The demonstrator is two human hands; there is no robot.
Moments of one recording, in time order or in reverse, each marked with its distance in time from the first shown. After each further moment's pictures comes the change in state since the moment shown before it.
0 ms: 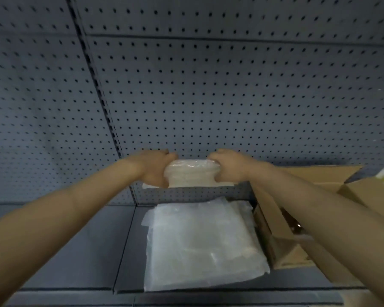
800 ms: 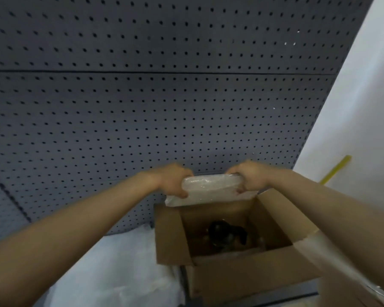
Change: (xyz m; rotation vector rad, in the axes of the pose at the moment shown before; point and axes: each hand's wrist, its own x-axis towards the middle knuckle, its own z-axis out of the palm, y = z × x) left_hand 0.151 0.263 -0.068 -0.113 0.024 0.166; right_hand -0.165 0.272 -0.047 -0.077 0.004 0.150
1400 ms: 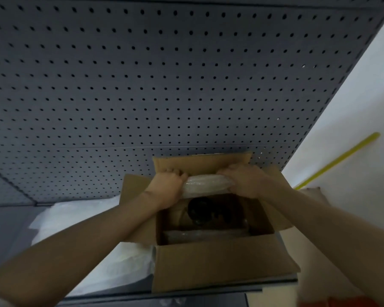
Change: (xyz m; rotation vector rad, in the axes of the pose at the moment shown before) left_hand 0.065 0.054 0.114 0.225 0.111 -0.128; right_hand 0.030 0.084 0.105 -0.135 -0.018 -0.124
